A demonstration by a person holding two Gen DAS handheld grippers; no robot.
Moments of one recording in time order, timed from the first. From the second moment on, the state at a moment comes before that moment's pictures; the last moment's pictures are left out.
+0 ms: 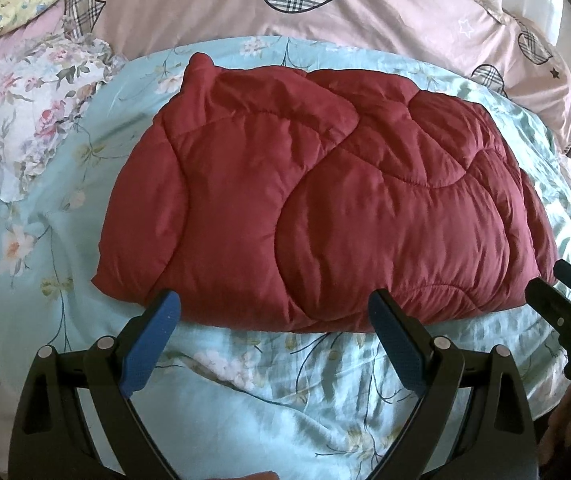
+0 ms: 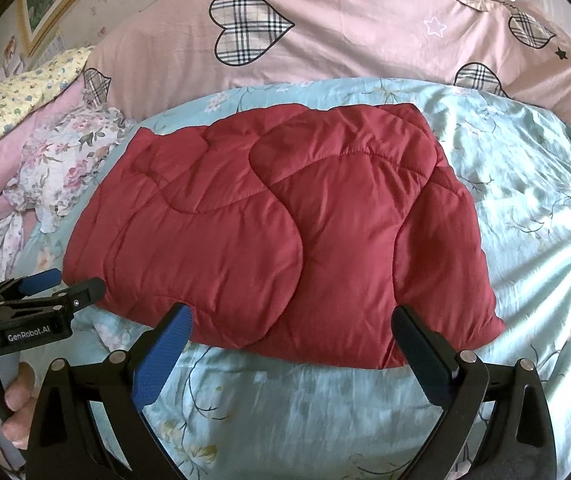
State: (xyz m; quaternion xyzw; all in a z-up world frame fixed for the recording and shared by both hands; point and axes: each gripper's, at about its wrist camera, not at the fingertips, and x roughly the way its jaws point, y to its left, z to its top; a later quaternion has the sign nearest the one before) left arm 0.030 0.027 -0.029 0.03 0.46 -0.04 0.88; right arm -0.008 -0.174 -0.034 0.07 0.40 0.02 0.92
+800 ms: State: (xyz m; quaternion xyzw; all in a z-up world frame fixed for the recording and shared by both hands) left arm 0.027 0.028 -0.025 0.03 0.46 -0.04 0.89; right arm -0.010 -0.173 -0.033 0.07 0.39 0.02 0.92
